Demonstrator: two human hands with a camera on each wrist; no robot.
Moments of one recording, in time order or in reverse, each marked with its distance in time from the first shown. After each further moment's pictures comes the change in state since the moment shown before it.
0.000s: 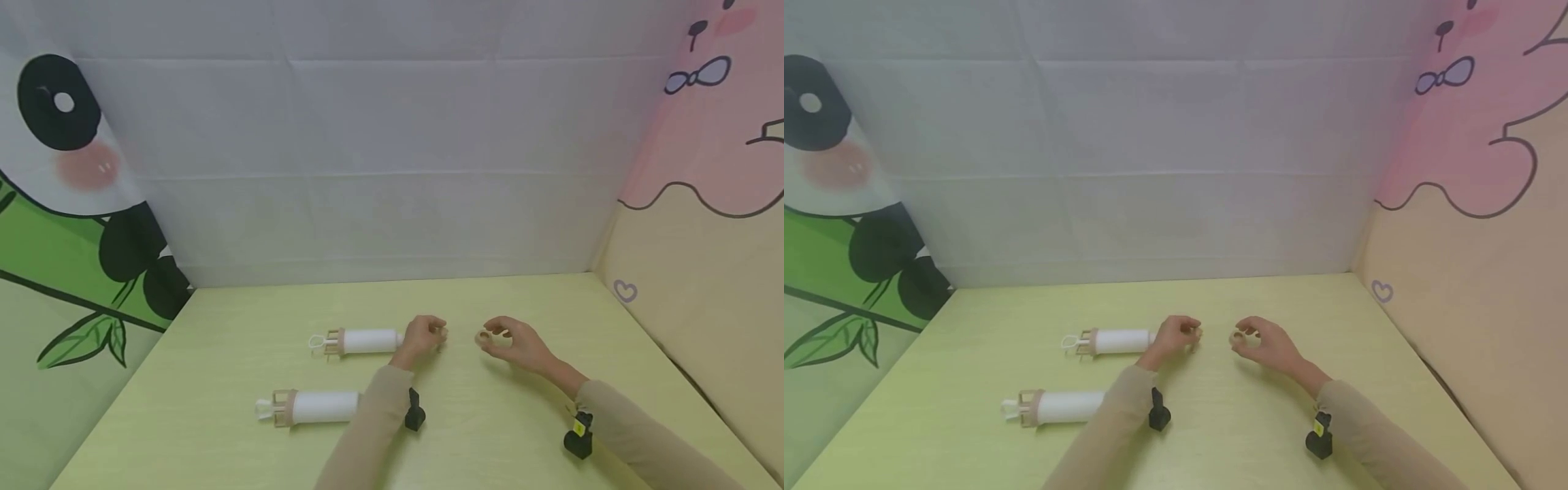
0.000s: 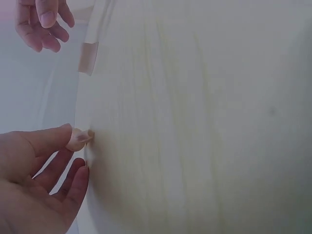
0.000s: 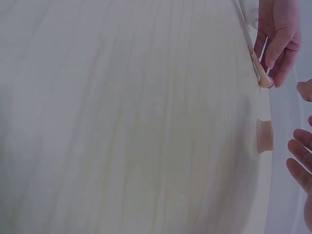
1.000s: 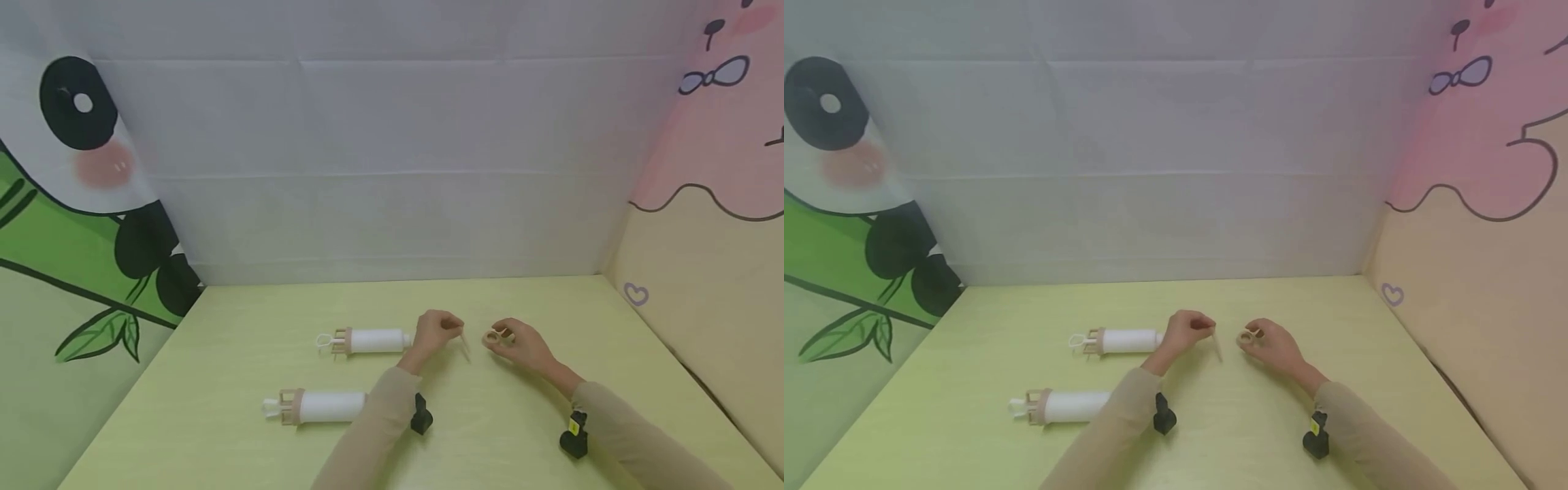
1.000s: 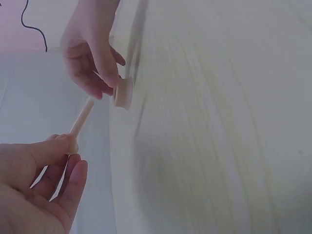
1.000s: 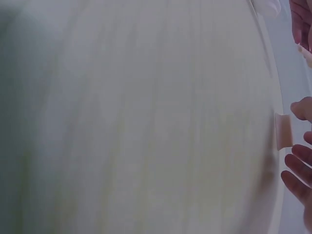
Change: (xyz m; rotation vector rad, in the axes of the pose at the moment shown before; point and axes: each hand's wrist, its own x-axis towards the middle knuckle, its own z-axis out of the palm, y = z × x) left_hand -0.008 0.024 -0.003 0.016 0.091 0.127; right_hand 0.005 0.009 0.014 -0.051 0.011 0.153
